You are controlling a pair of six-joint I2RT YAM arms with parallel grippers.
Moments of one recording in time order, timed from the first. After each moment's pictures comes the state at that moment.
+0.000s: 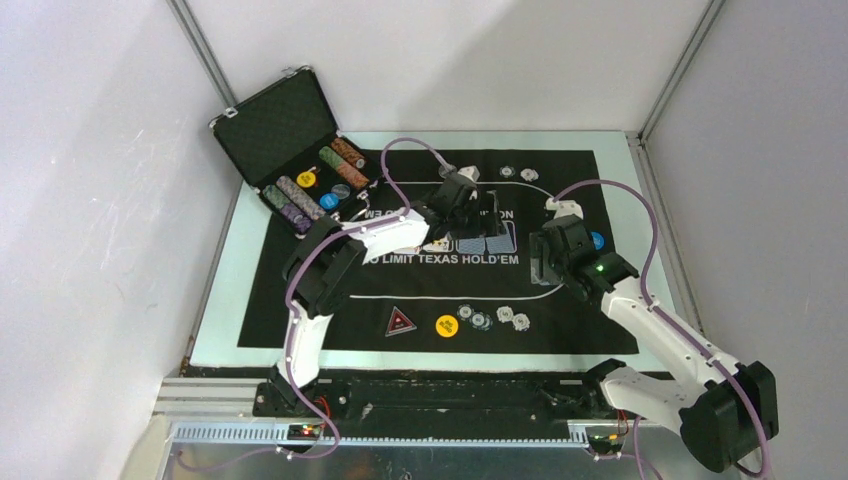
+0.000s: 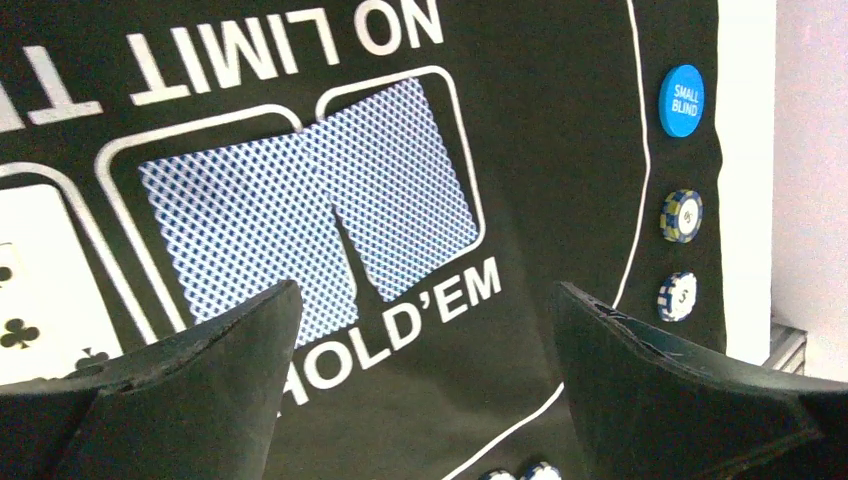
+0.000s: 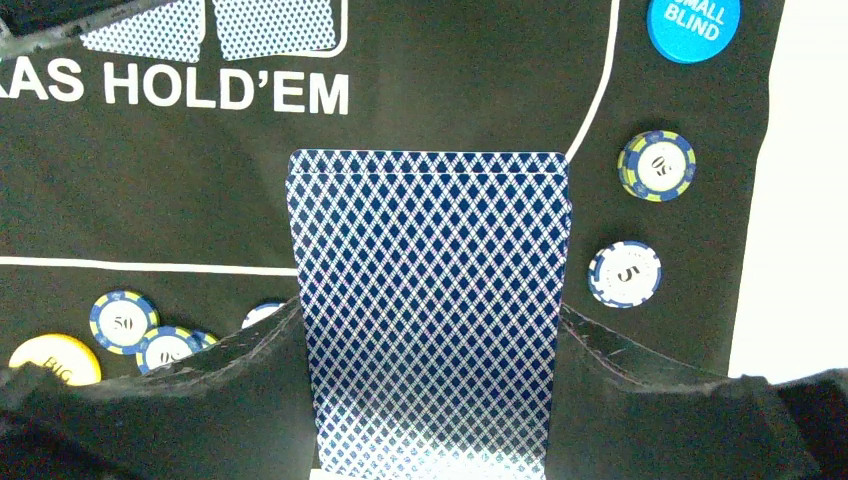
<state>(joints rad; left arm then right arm) -0.74 2.08 1.49 -0.10 0.12 -0.69 0.48 1.05 0.78 -0.60 0.30 0.33</state>
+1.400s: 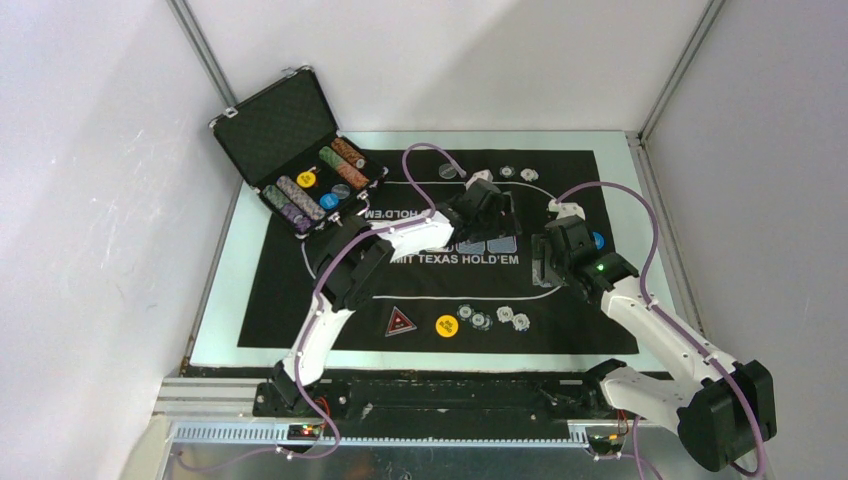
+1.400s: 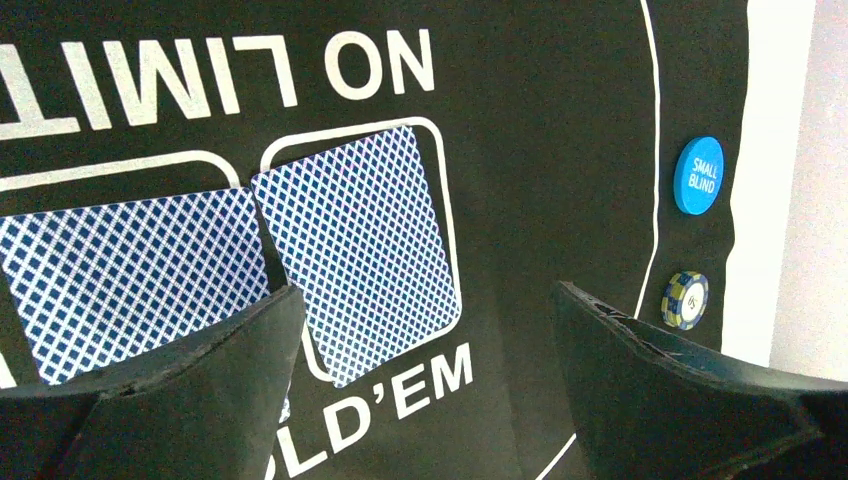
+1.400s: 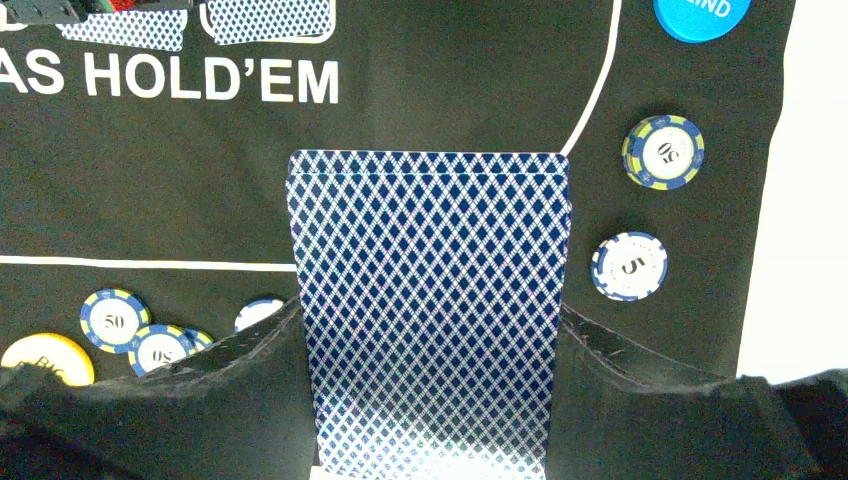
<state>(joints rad) -0.81 2.27 1.69 -0.14 -0.02 -0.84 0.44 1.06 0.76 -0.60 0.28 0.33</state>
